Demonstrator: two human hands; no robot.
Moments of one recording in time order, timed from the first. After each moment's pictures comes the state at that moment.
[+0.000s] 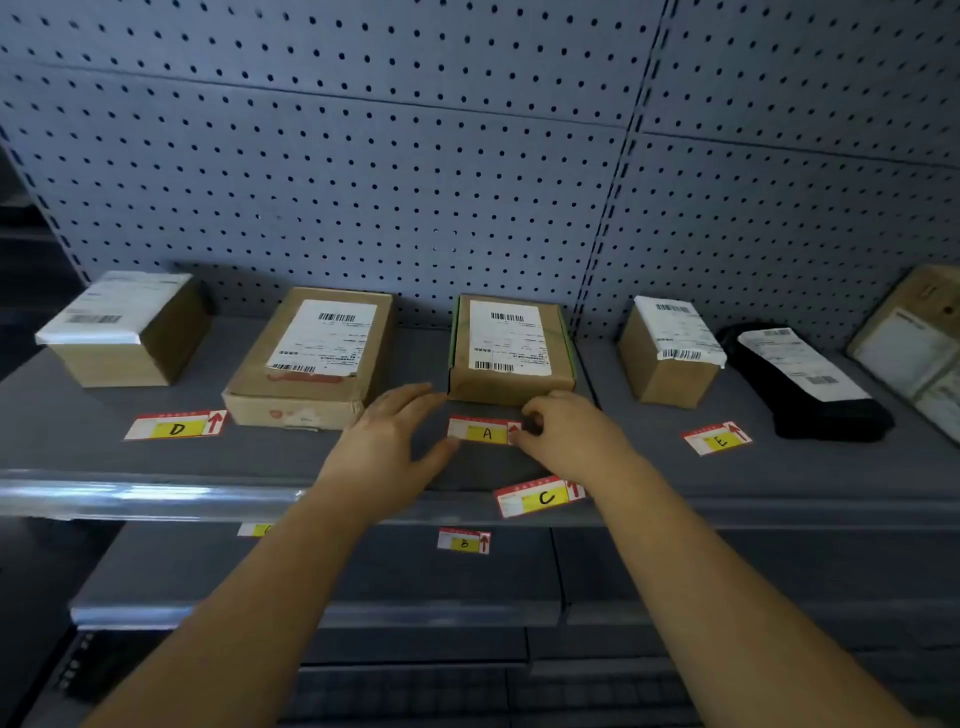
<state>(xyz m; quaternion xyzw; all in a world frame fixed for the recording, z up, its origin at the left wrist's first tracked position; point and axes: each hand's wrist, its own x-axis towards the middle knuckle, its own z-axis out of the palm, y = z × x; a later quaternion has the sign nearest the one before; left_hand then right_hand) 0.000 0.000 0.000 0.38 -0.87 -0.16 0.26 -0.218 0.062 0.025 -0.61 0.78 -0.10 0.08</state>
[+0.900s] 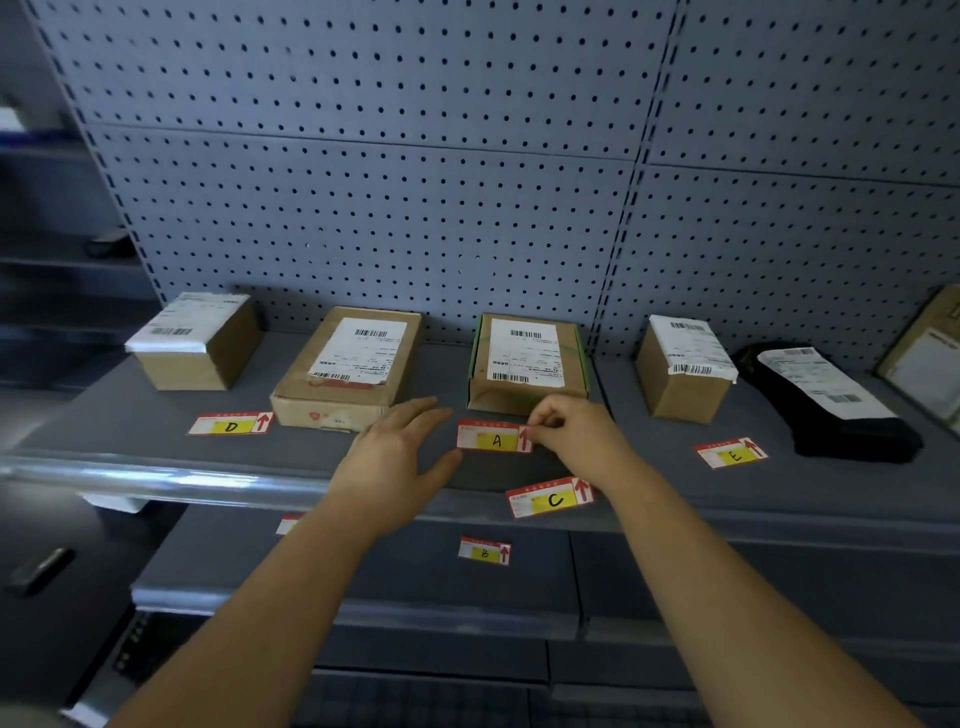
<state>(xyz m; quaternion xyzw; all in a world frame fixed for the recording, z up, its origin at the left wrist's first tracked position) 0.014 0.030 0.014 0.43 -0.86 -0.12 0.26 -0.214 0.076 0.033 -0.57 0.73 -0.31 0.21</state>
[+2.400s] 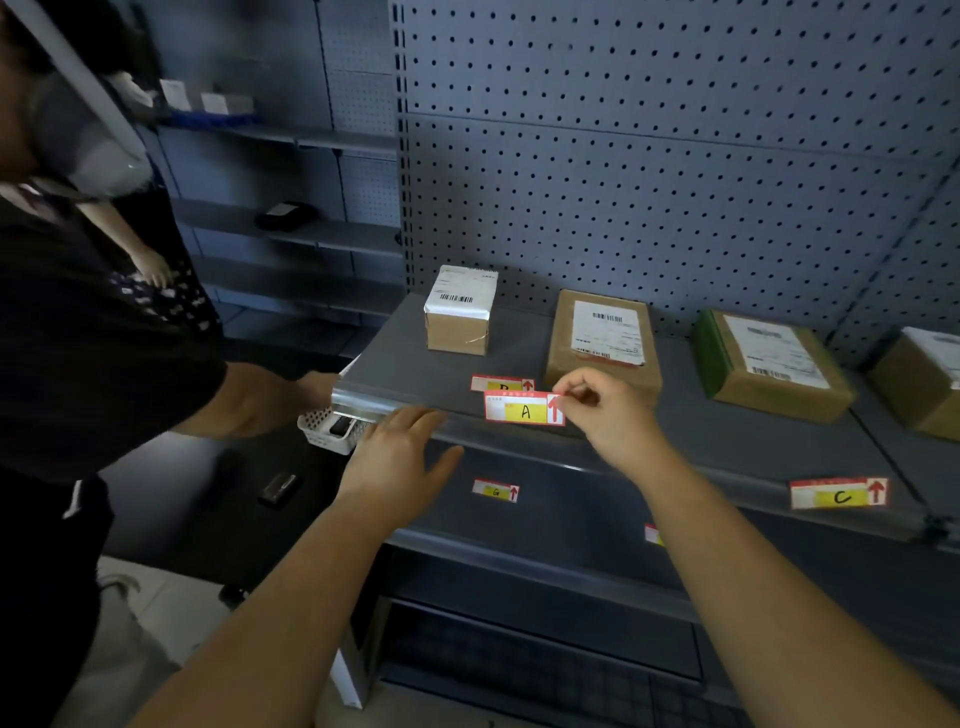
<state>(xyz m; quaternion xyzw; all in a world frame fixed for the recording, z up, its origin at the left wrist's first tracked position) 0.313 -0.002 -0.021 0.51 -0.81 -0.06 0.27 0.070 0.022 0.037 -0.62 0.65 -0.39 0.22</state>
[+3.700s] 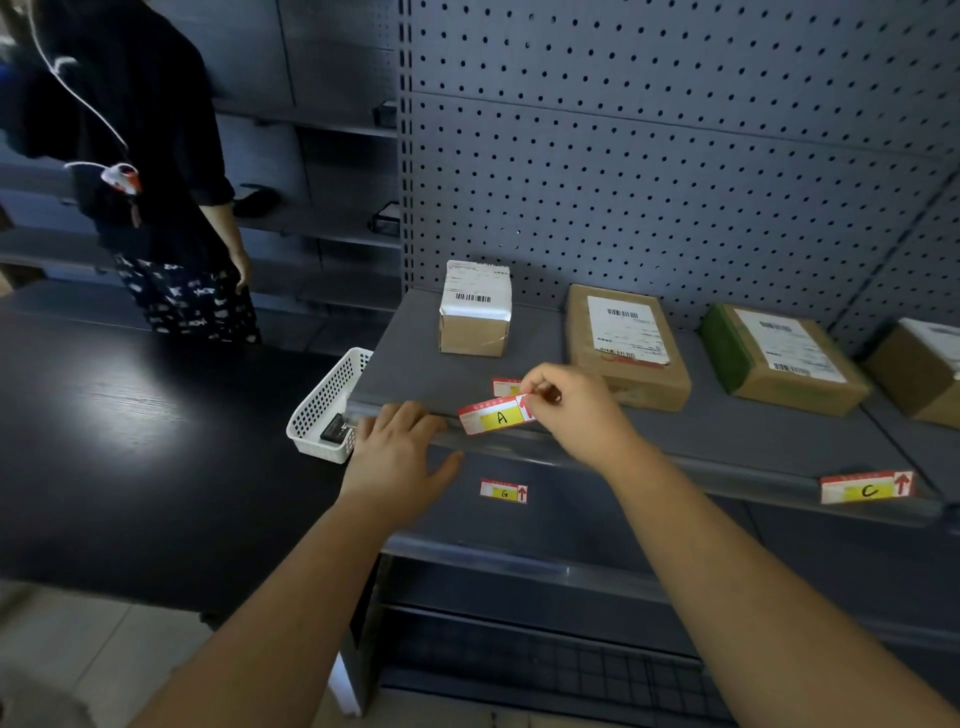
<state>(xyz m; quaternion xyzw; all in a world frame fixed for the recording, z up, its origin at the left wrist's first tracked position) 0.349 -0.057 -0.043 0.48 -0.84 0.00 0.26 0.131 -0.022 0.028 -0.66 0.66 -0.32 0.15</state>
